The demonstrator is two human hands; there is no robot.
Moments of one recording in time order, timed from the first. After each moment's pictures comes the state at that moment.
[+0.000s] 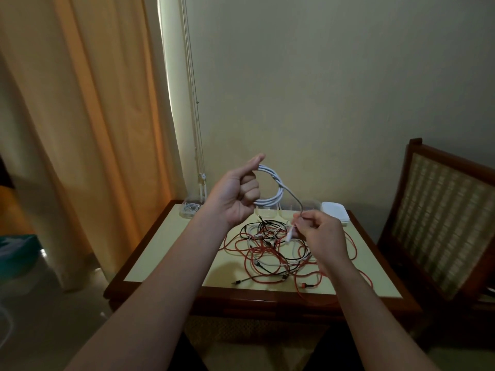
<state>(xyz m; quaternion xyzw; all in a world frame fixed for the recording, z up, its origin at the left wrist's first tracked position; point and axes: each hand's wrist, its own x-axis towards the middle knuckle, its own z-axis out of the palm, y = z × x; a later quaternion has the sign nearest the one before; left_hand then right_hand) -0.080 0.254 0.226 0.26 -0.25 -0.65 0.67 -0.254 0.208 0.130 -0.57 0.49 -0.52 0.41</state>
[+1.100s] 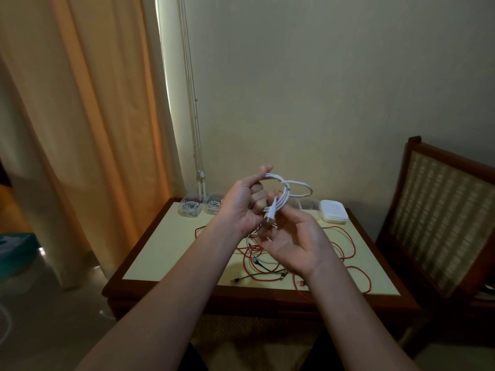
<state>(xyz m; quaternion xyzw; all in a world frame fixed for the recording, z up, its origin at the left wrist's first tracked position) -0.101 0.247 0.210 0.28 -0.19 -0.65 0.67 -0.213 0.261 0.177 -0.25 0.22 -0.42 0.84</state>
